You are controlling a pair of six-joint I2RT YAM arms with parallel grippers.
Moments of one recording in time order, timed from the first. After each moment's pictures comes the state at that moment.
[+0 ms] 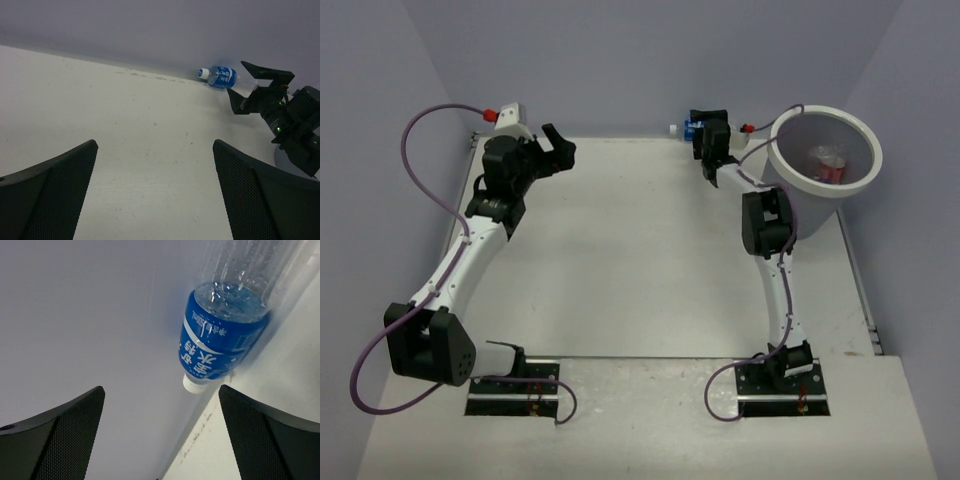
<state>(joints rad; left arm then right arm) -0.17 1.33 1.14 0.00 0.02 -0.42 0.23 2.59 2.09 0.23 0.29 1.48</state>
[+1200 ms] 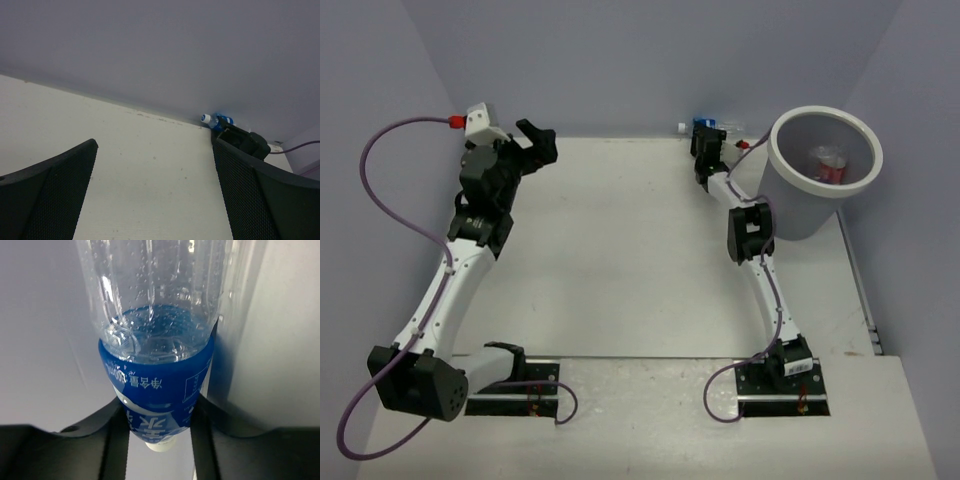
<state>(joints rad) -0.17 1.16 1.10 0.04 -0.12 -0.45 0.23 3.01 2.62 0.14 0.42 1.66</state>
